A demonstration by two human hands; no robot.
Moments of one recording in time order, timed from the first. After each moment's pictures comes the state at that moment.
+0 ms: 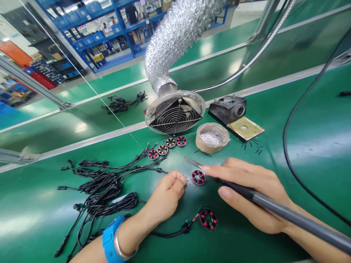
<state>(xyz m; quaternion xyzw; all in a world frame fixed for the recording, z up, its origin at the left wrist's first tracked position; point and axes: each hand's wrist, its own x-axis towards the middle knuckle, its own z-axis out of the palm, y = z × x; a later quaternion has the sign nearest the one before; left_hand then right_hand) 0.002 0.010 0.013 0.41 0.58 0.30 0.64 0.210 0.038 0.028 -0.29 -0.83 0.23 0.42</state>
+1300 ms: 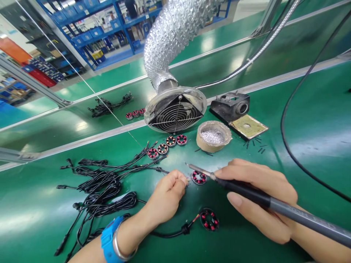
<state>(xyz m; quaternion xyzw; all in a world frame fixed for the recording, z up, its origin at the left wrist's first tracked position) 0.000 0.009 0.014 0.43 0.59 0.28 0.63 0.210 0.038 0.027 -0.26 -0.80 0.26 0.46</state>
